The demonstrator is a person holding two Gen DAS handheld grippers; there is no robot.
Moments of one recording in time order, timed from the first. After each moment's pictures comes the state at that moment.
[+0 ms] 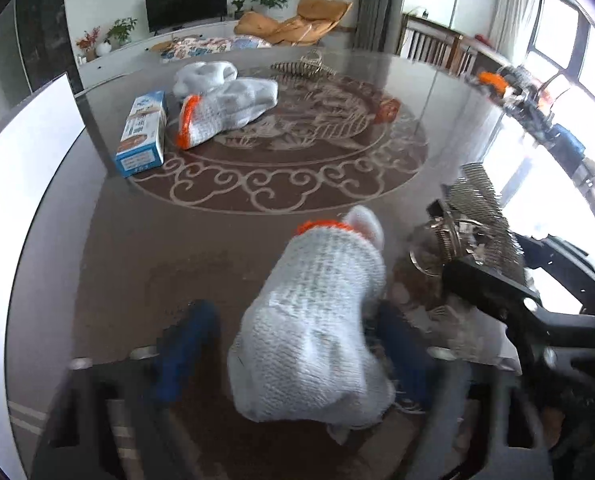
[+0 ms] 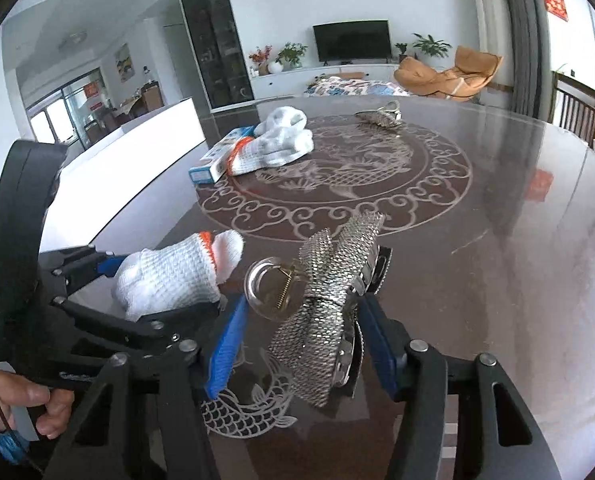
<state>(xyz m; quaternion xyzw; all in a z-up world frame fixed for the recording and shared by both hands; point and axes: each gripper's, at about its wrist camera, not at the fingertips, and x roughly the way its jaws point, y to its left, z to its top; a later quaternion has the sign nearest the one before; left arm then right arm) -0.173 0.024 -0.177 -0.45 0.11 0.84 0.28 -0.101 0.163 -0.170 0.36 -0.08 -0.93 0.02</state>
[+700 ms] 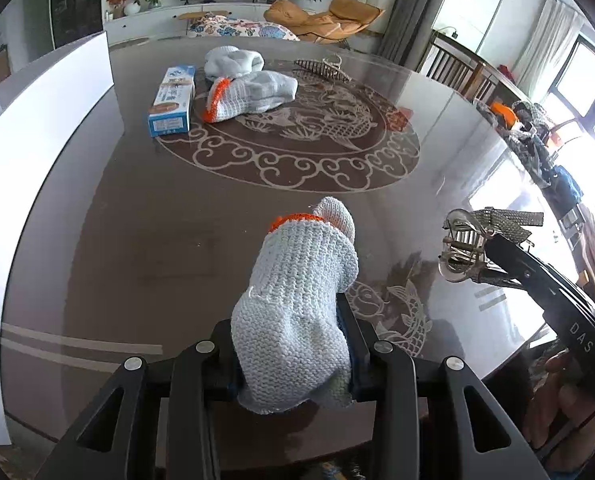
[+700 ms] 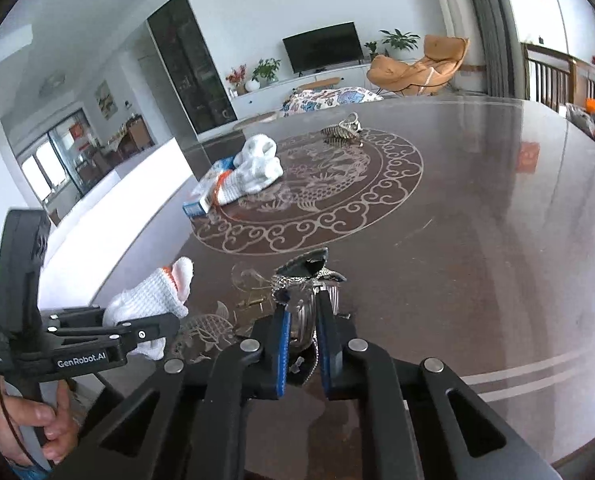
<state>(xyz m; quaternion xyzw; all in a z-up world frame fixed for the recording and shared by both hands) -0.147 0.000 -0.153 -0.50 0.04 0.83 0.25 -0.053 0.197 -0.136 0.34 -0.15 -0.93 0.00</state>
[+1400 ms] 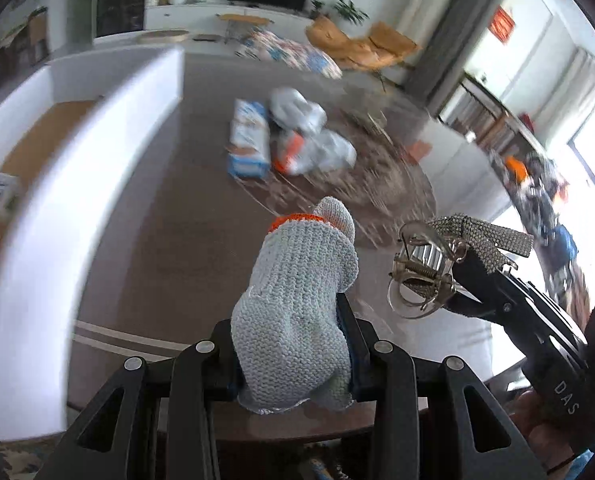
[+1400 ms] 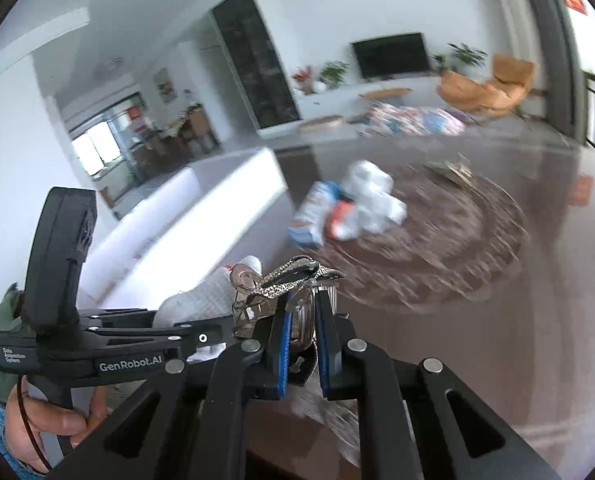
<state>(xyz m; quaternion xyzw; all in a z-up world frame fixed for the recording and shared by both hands) -0.170 -0.088 -0.078 -0.49 -0.04 0.85 0.21 -0.100 0.098 -0.061 0.32 -0.12 -0.93 0.13</state>
